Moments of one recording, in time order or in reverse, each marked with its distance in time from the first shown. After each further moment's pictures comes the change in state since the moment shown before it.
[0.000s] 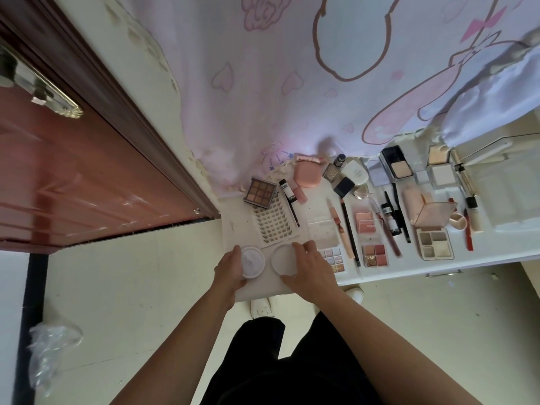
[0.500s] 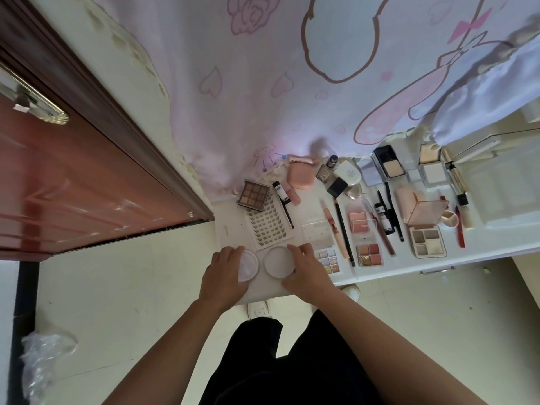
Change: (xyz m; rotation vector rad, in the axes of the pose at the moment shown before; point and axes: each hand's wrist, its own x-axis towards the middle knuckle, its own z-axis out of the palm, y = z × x) left_hand 0.011 -0.014 -0.018 1.236 -0.007 0.738; right_hand 0.003 0.007 -0.001 0.193 -0.105 0.028
